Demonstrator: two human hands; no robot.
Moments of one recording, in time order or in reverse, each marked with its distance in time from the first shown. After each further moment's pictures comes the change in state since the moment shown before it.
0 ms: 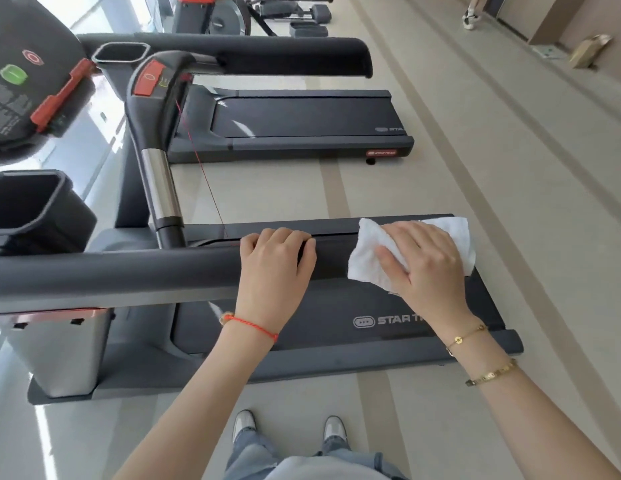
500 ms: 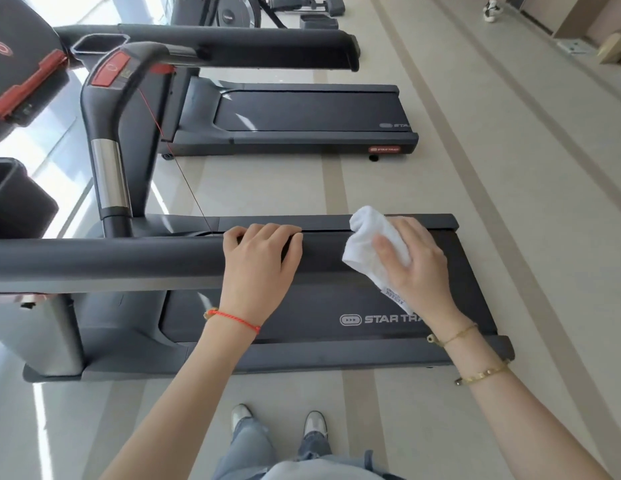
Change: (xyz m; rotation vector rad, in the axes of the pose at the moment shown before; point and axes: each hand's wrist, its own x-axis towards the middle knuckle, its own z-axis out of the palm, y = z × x) left_hand 0.003 0.065 0.042 0.056 0.076 -0.011; right_hand -0.021 0.075 -0.017 0.483 -0.130 0.348
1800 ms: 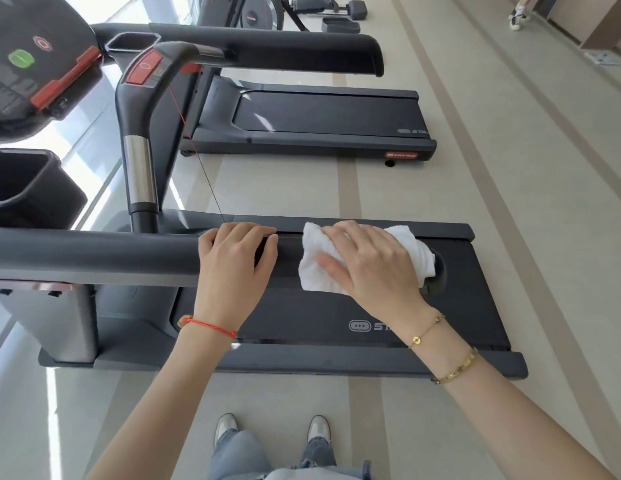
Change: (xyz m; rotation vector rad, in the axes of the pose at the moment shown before) left_hand -0.007 -0.050 -0.026 0.021 0.050 -0.067; right_hand 0.018 -0.061 0.049 -0.557 -0.050 -0.524
